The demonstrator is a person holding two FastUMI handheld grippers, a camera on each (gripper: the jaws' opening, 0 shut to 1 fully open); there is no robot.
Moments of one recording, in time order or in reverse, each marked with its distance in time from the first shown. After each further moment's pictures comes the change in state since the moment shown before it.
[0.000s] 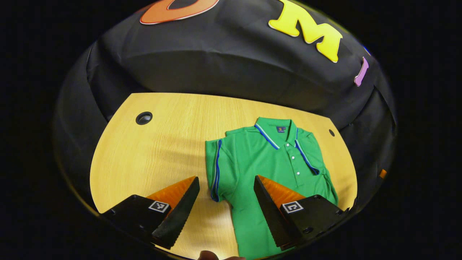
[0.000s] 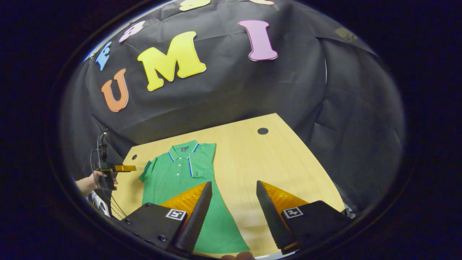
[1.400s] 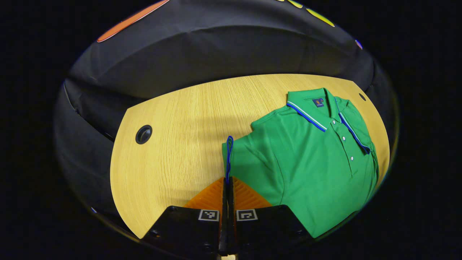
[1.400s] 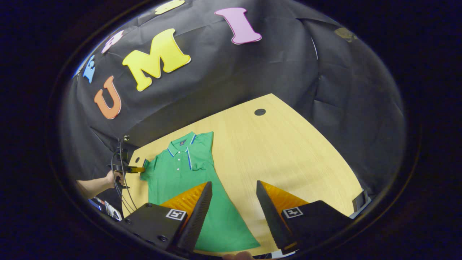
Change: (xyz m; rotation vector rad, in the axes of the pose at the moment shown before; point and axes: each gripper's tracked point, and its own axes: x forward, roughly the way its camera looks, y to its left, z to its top) left arm 0.052 0.041 0.049 0.219 0.088 0.166; right arm 0.029 -0.015 -0.029 0.127 0.066 0.038
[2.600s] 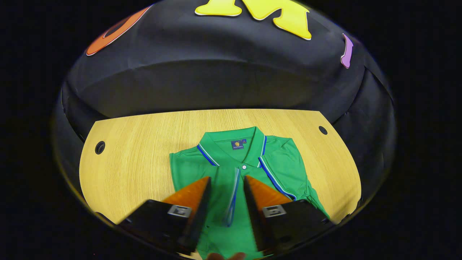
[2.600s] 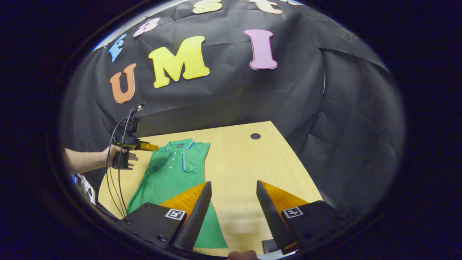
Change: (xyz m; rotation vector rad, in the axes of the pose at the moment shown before) left arm -0.041 -0.182 0.083 -0.107 -0.186 -0.201; right arm -0.062 -0.016 0.024 -0.264 -0.161 -0.049
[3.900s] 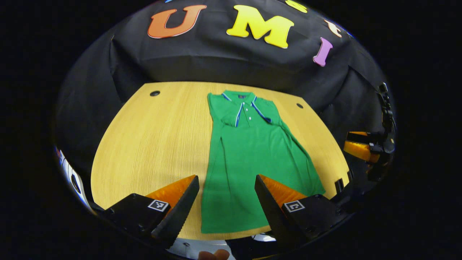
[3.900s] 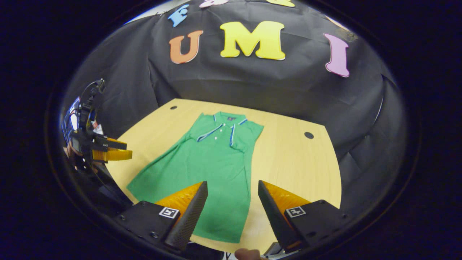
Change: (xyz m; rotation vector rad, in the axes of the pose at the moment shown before) left arm -0.263 -0.002 -0.248 -0.065 0.049 0.044; right arm 0.003 0.105 -0.088 -0.379 0.172 0.265
